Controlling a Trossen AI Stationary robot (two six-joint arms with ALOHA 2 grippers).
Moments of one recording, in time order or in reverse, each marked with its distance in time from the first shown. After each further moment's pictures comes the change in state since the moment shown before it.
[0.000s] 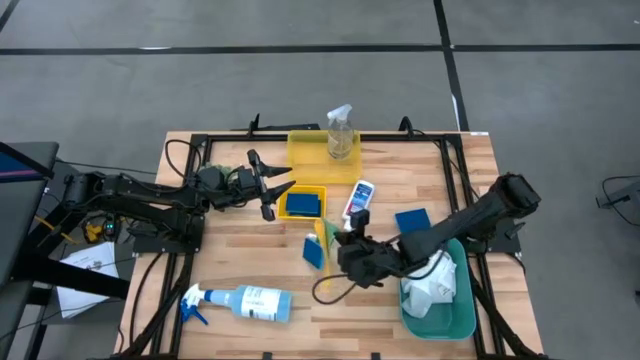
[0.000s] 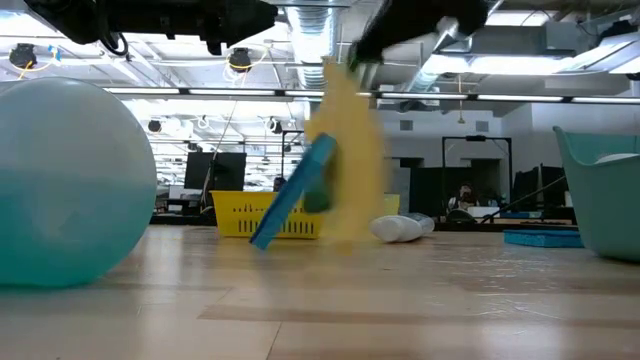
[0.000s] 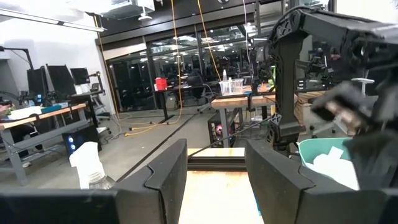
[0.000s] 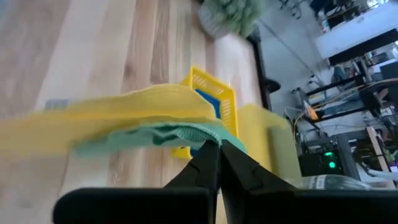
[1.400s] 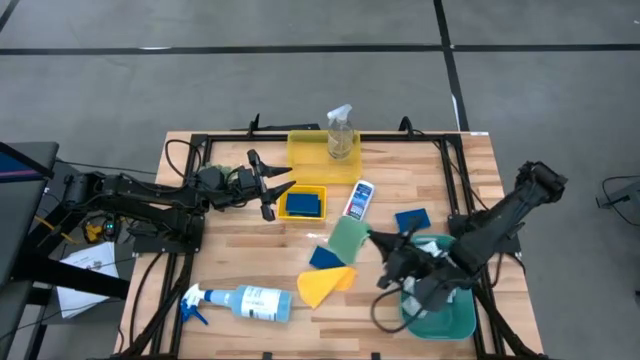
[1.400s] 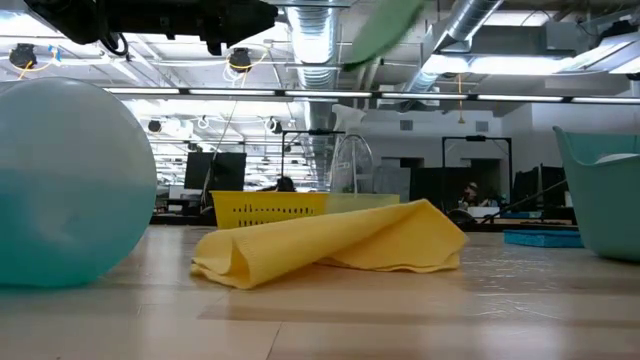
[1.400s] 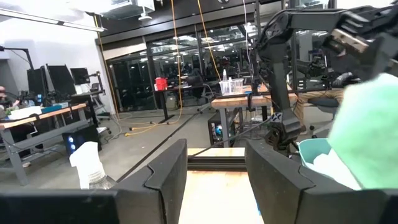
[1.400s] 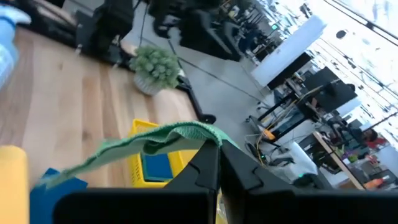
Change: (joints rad) left arm 0.000 0.000 0.000 0.000 0.000 0.000; right arm 0.256 -0.271 -0.102 0.024 0.421 0.128
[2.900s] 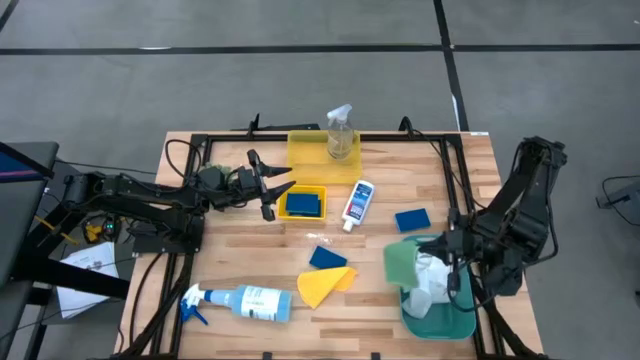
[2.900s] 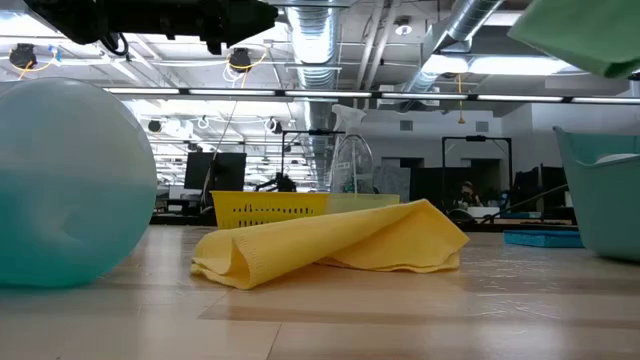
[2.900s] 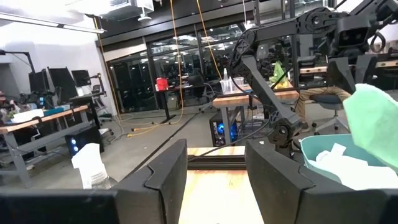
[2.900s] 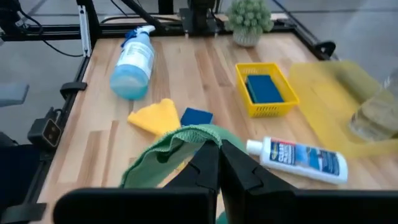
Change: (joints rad) left arm 0.000 0.000 0.000 -0.003 0.000 0.022; right arm 0.333 -0.420 -0.170 -0.539 -0.291 0.876
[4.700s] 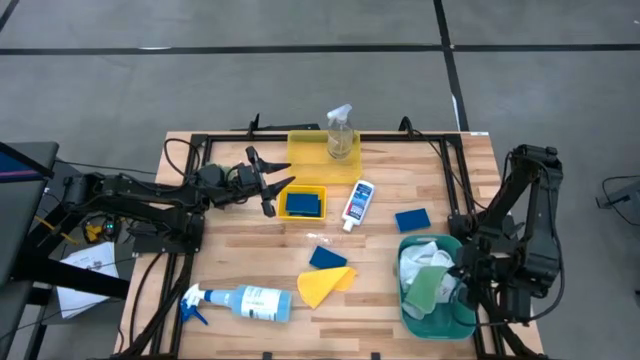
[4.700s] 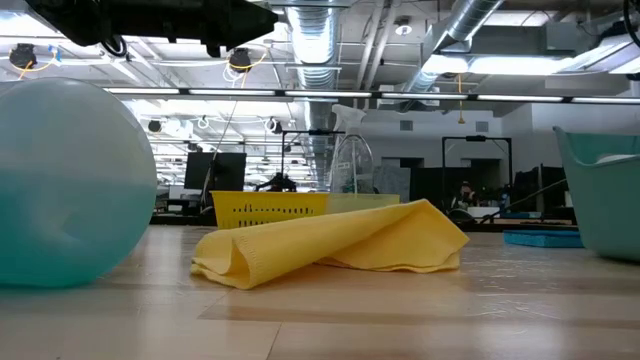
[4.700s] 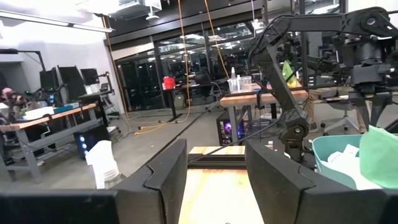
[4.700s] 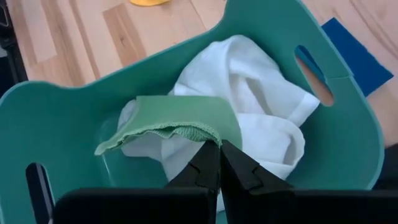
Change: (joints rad) left arm 0.034 0.000 0.000 0.000 0.000 -0.003; right arm 0.261 0.214 0.021 -0.415 -0.441 0.908
